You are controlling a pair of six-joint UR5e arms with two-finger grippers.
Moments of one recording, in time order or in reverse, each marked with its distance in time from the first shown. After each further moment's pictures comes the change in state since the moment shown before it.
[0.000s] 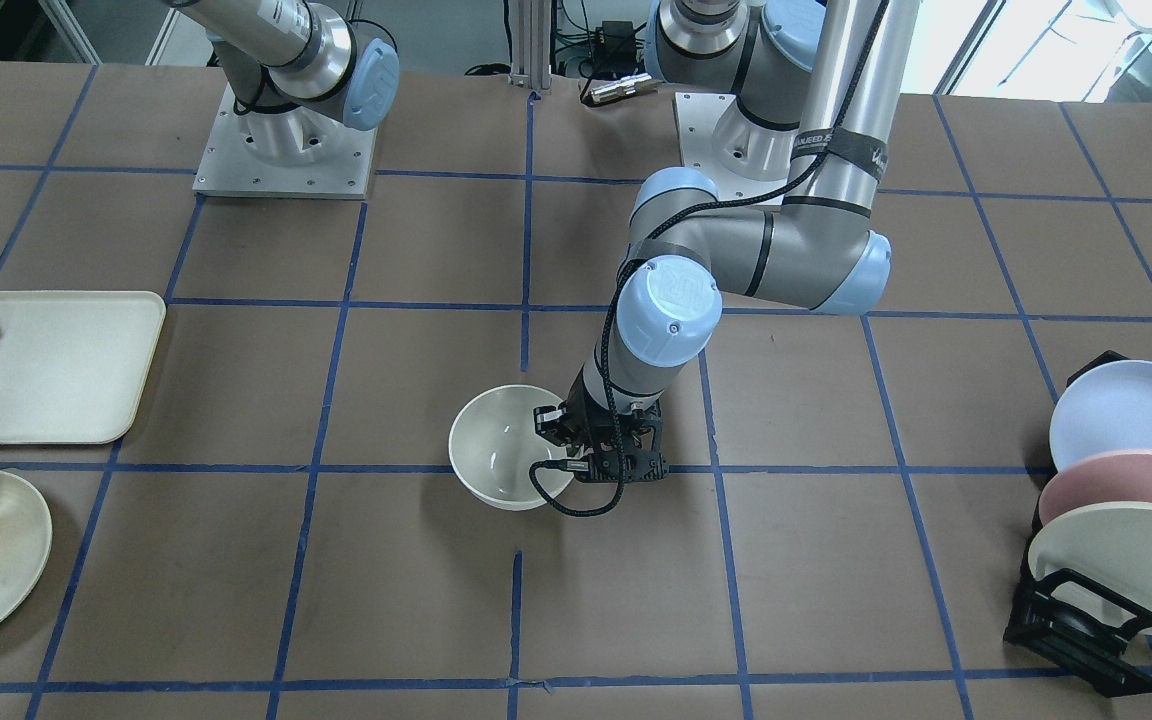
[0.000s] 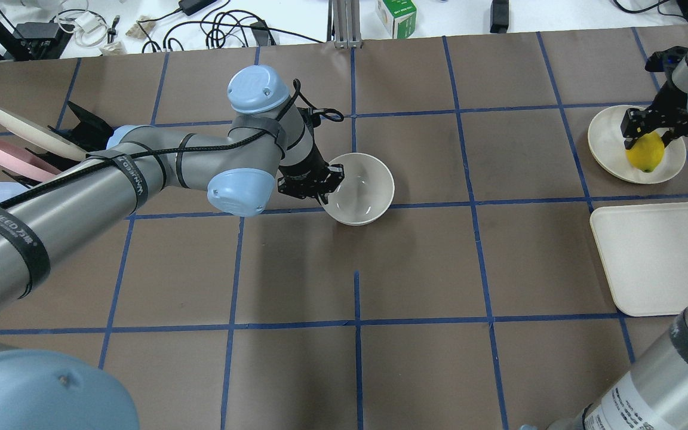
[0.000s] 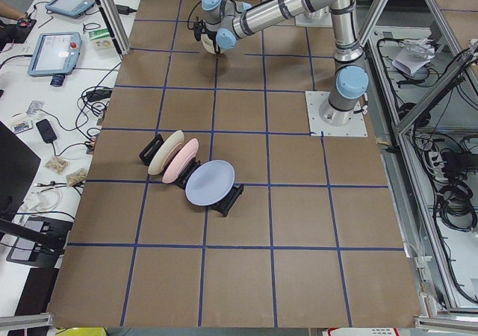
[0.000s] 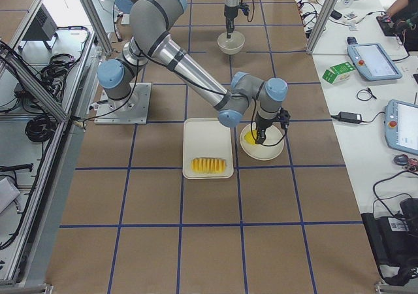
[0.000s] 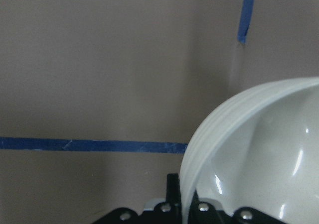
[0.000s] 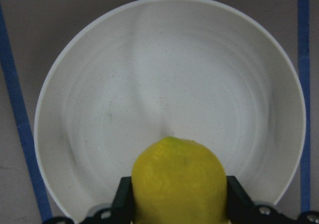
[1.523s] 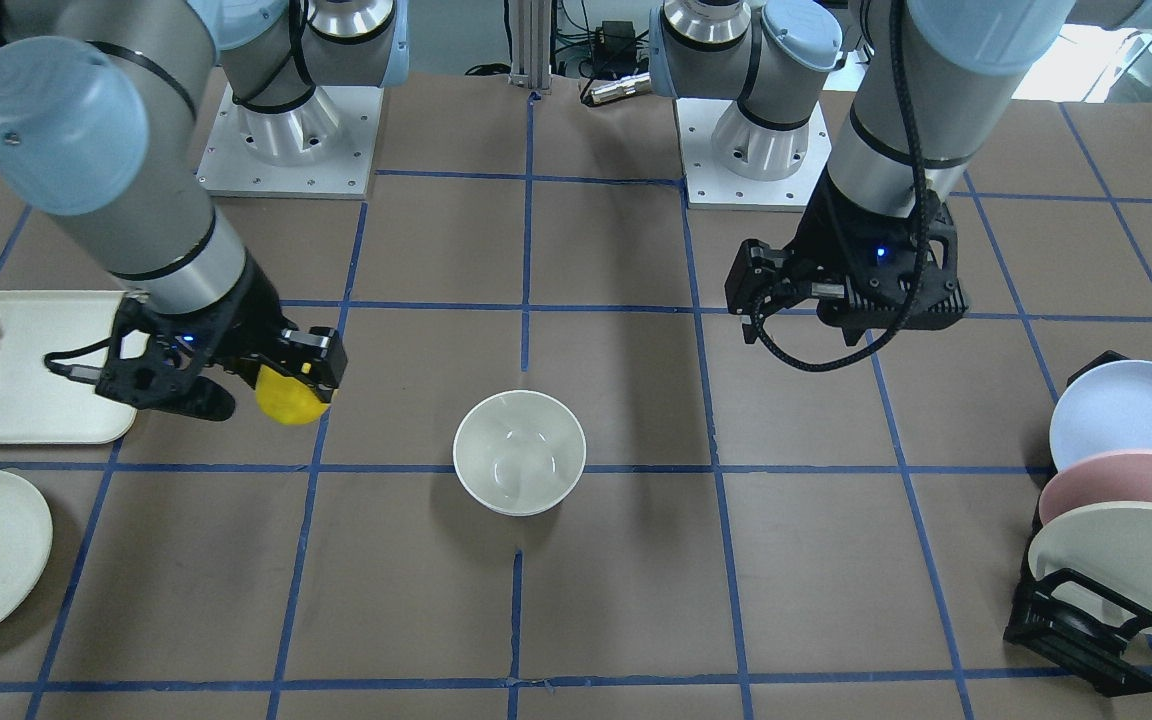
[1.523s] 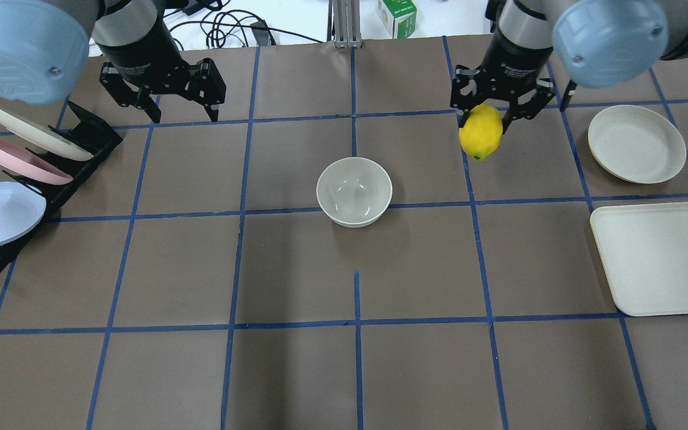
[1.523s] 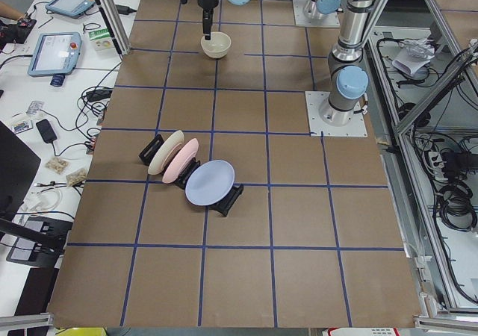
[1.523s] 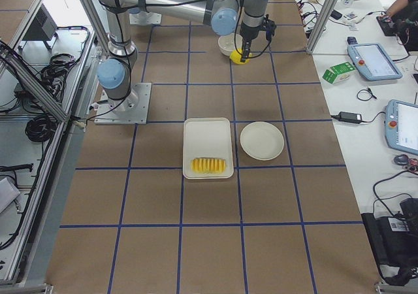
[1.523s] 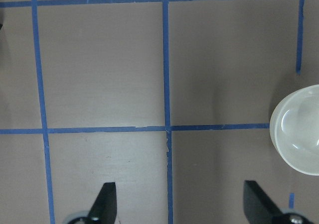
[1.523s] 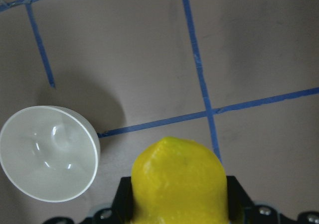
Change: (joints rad) left arm 0.201 0.337 0.271 -0.562 0.197 0.311; right arm 0.556 -0.328 -0.001 0.367 0.183 0.655
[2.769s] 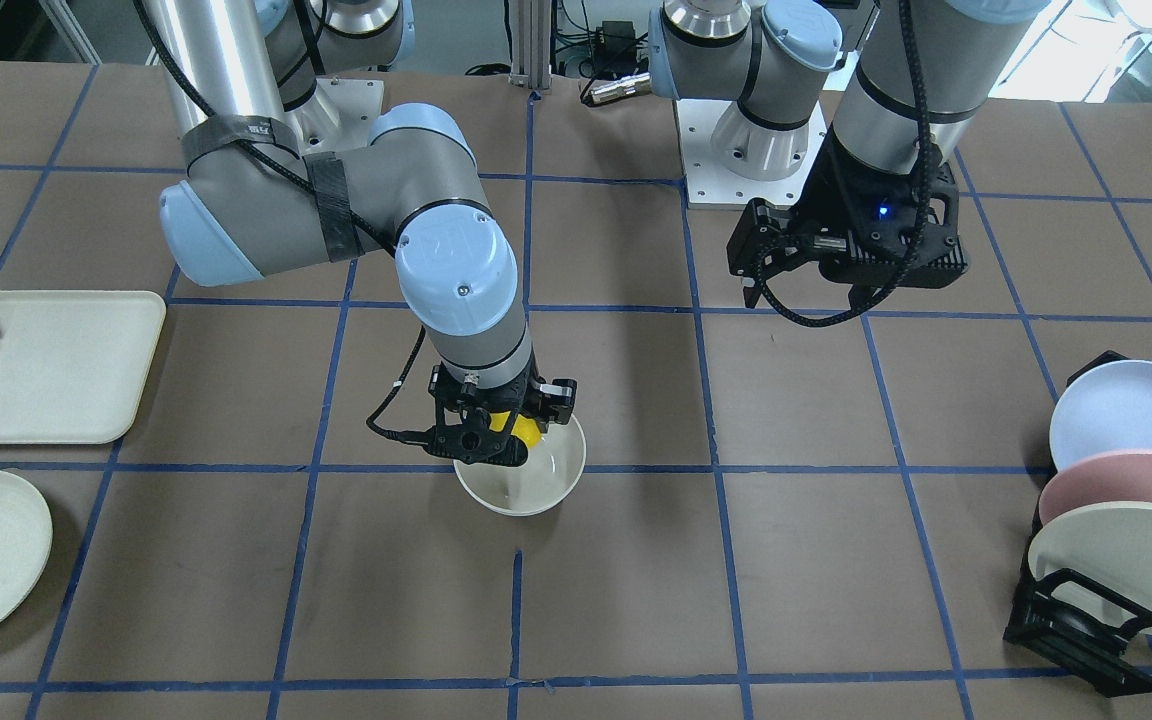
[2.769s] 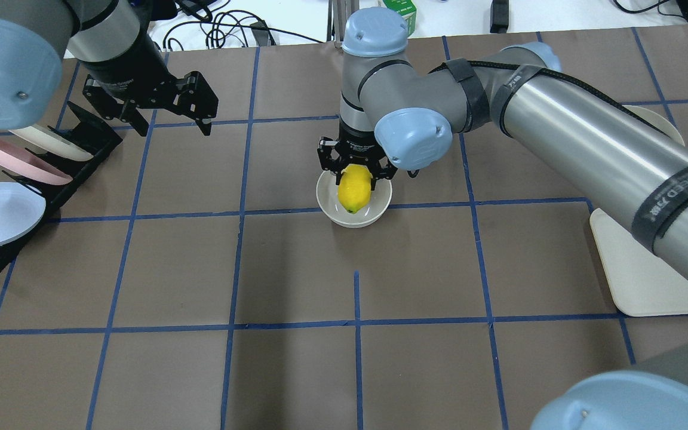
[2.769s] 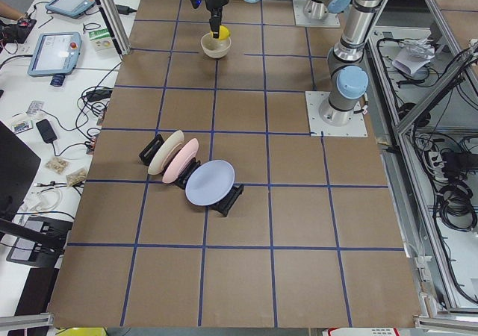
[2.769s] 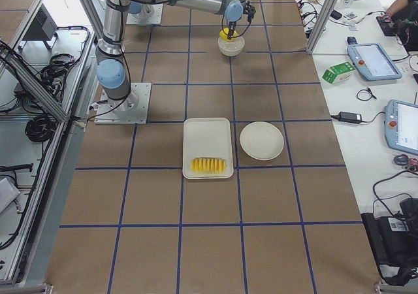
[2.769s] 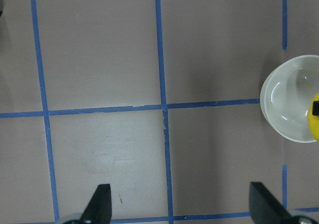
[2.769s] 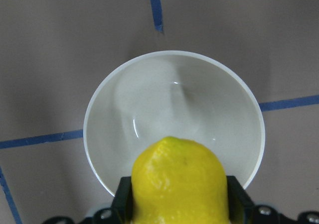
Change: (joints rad) left arm 0.015 0.059 -0.054 -0.006 -0.002 0.038; right arm 0.268 0.226 0.012 -0.215 0.043 0.215
